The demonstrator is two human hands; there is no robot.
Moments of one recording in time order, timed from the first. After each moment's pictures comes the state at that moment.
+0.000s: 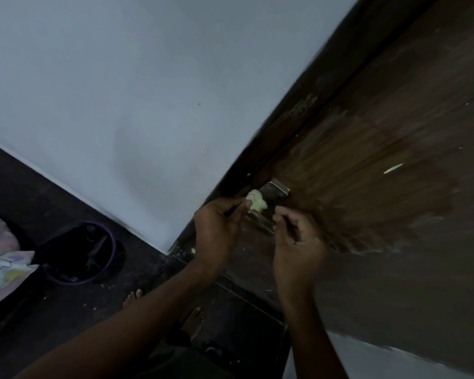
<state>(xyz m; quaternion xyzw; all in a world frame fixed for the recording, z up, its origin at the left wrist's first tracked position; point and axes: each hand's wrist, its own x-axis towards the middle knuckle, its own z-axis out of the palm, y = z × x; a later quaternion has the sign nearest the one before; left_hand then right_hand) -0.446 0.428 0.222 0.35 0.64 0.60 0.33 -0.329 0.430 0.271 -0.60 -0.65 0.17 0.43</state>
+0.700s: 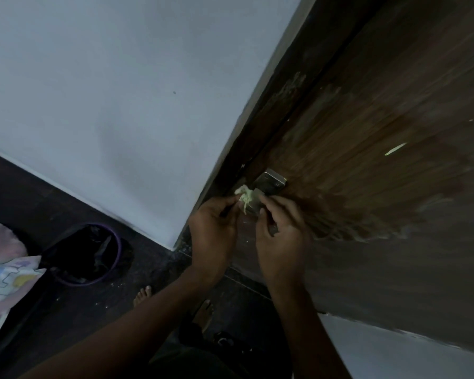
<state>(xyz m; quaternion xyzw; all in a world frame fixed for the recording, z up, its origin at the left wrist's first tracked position) -0.438 0.418 0.217 0.38 0.68 0.56 0.27 -0.338 0.430 0.260 -0.58 -0.73 0.11 0.34</state>
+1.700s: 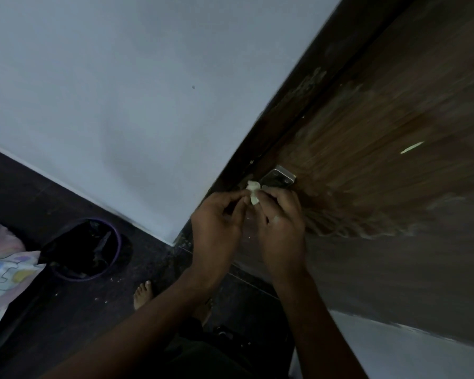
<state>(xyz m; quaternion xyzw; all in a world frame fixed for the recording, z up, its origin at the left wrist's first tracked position) -0.451 0.410 0.223 0.37 0.64 0.59 0.33 -0.349 0.441 0.257 -0.50 -0.82 -0.02 0.27</state>
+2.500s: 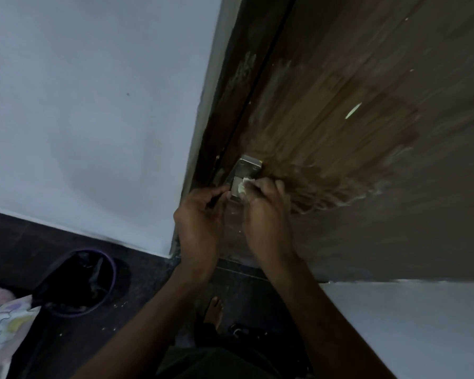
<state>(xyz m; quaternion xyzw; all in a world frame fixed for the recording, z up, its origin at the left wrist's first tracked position) -0.449 0.416 0.223 0.44 0.66 0.55 0.28 -0.344 0.435 0.269 -0.63 -0.77 0.03 0.09</state>
